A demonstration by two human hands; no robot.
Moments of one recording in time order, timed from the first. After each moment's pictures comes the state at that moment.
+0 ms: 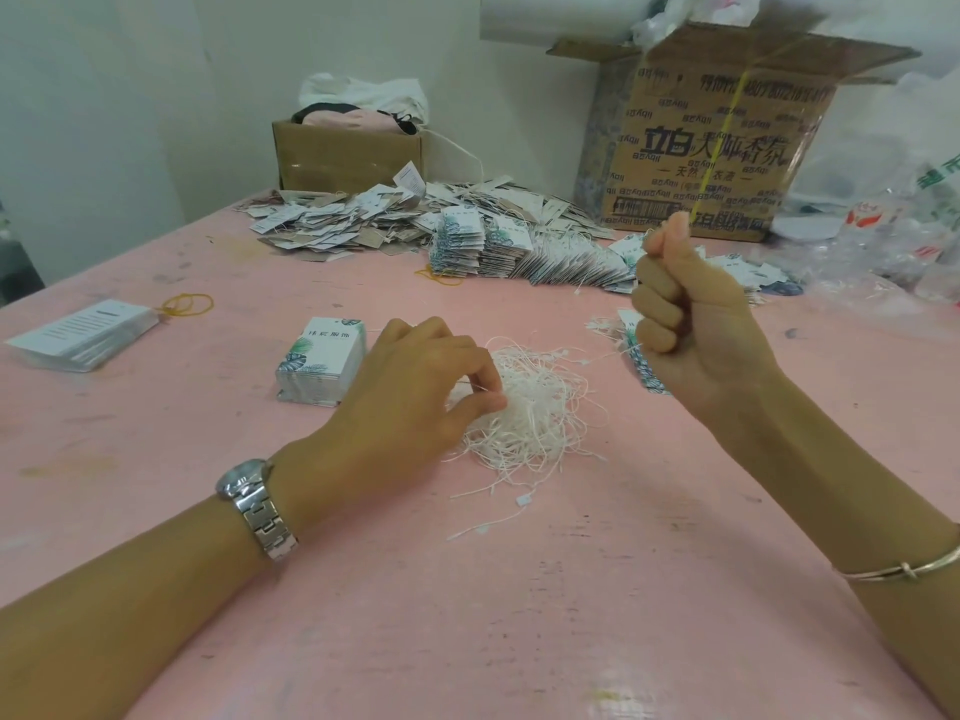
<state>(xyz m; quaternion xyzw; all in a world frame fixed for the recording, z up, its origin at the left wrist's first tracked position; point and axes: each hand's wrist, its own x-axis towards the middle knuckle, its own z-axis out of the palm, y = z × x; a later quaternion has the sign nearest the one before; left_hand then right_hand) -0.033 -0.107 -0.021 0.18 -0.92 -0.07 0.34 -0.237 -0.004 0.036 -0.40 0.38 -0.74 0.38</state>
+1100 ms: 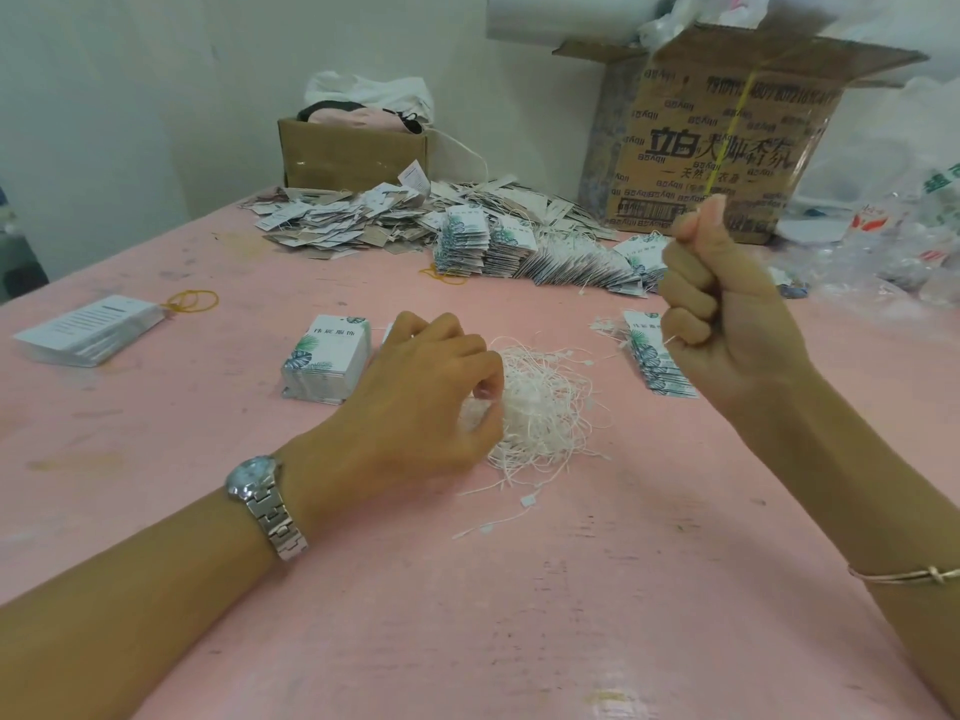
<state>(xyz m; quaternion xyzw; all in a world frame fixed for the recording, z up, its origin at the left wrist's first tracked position) -0.031 -0.100 -0.018 0.18 -0.93 0.03 0.31 -0.233 0.004 0.050 -0.41 0.36 -0.74 0.38</state>
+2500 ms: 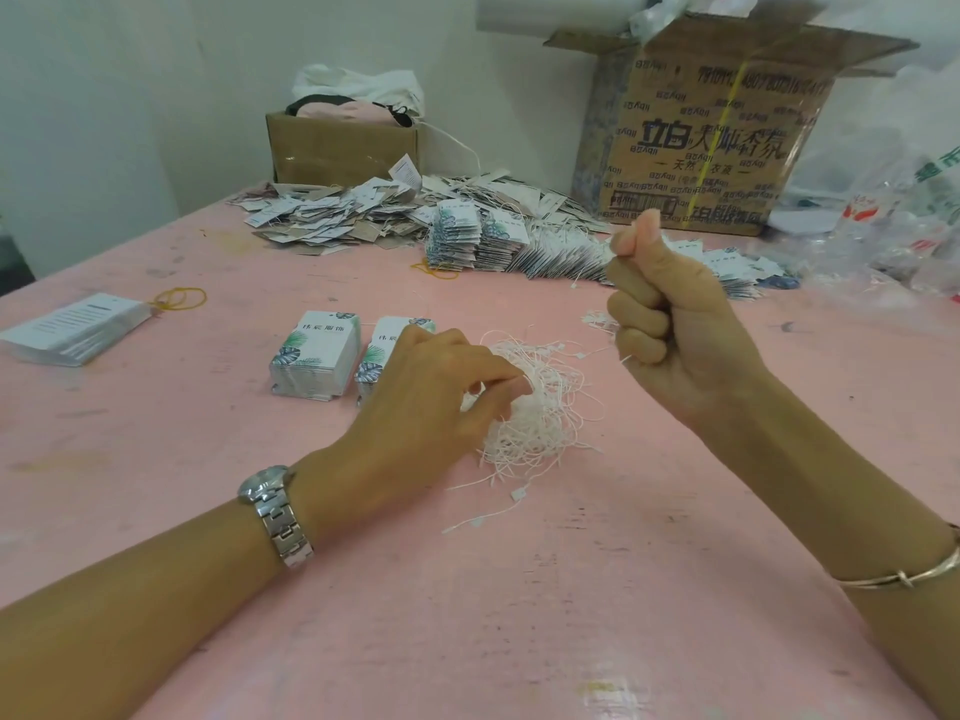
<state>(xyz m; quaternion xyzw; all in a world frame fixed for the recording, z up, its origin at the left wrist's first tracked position) -0.043 -0.088 -0.027 0.17 -0.89 -0.16 0.39 -0.217 0.003 0.038 -0.46 0.35 -0.69 0.43</state>
